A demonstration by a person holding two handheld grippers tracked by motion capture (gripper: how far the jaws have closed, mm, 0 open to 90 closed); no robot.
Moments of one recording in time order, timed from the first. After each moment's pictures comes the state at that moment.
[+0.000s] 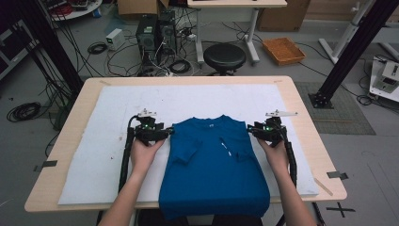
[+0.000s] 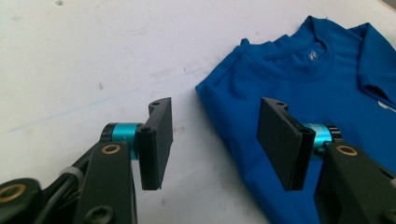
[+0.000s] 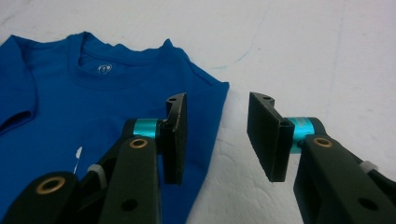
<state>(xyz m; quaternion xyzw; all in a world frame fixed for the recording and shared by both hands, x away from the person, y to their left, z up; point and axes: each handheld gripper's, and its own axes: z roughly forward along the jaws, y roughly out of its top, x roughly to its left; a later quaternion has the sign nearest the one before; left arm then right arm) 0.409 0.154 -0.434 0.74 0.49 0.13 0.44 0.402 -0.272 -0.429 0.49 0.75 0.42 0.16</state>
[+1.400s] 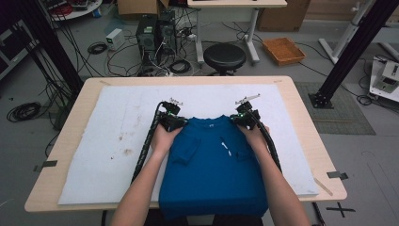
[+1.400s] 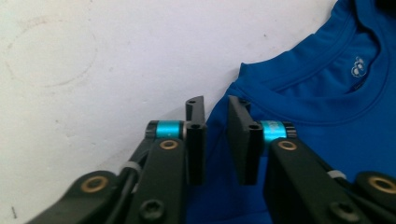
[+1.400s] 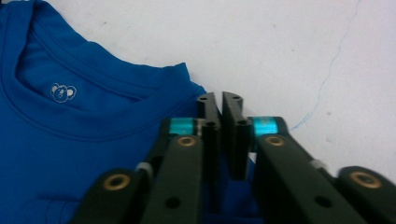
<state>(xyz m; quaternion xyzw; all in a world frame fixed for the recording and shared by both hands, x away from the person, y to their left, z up) 0.465 0.095 -0.440 0.81 0.44 0.13 0.36 0.477 -0.207 -0.439 0.44 0.82 0.33 0.16</state>
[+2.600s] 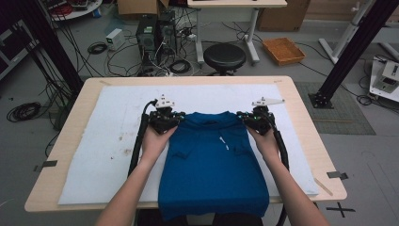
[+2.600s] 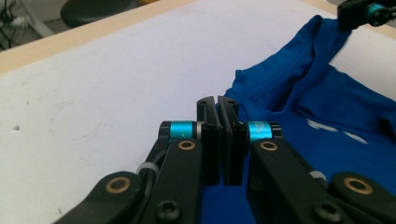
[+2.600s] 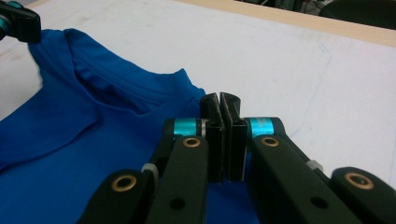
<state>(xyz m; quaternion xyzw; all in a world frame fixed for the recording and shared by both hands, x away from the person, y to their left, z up) 0.389 0.113 -0.383 0.79 0.35 0.18 0.46 0.405 -0.237 -0.393 0.41 0.77 0.45 0.18</state>
